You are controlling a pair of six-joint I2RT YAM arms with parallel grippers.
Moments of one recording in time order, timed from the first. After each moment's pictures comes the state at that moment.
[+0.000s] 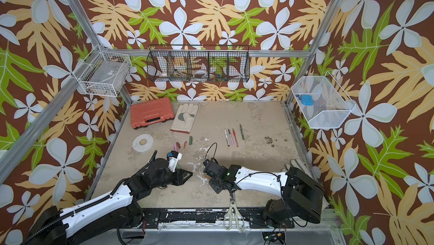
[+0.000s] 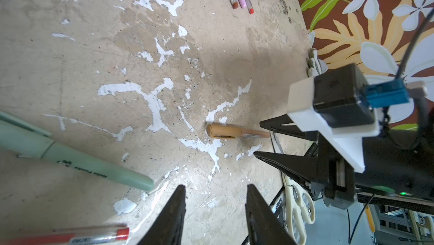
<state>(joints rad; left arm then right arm) -0.76 0.90 0.33 -0.06 0.21 -0.73 1.05 1.45 0.76 -0.52 0.15 0.29</state>
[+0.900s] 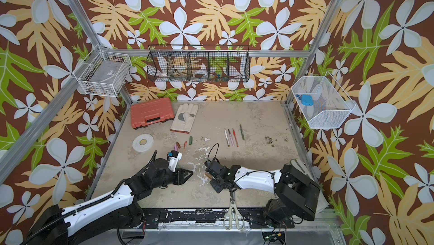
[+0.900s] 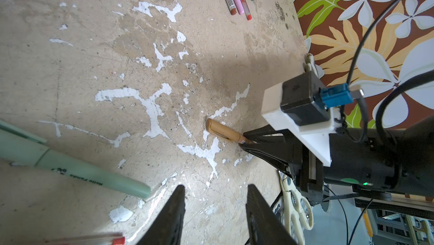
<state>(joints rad) -0.76 0.91 0.33 -0.02 0.21 -0.74 1.01 1.48 0.69 -0.40 0.07 0.27</state>
